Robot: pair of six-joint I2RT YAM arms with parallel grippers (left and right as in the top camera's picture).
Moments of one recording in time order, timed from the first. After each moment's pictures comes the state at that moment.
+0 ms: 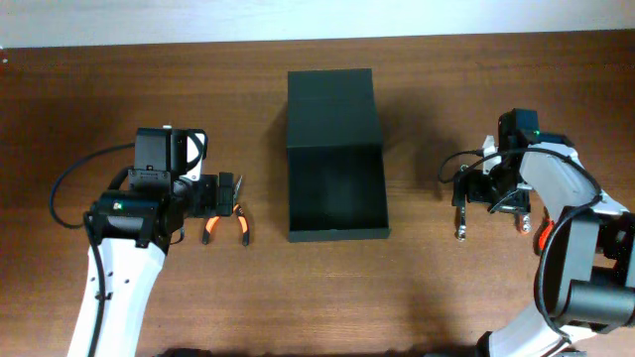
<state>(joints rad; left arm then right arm) -0.09 1.23 1.17 -0.98 -0.08 -0.02 -0.17 1.83 1.18 -0.90 -0.05 -0.01</state>
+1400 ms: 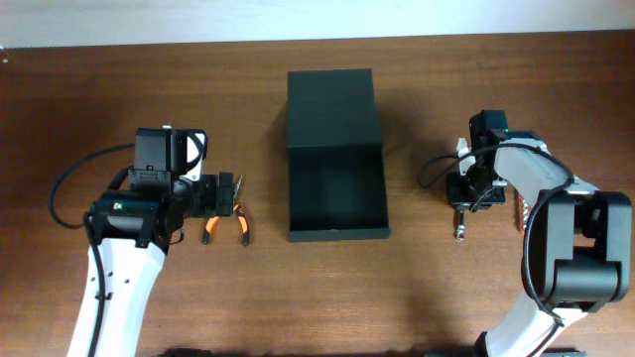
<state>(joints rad) -0.09 1.23 1.17 -0.98 -0.08 -0.02 -0.06 1.92 1.19 -0.86 -0.02 -0.05</state>
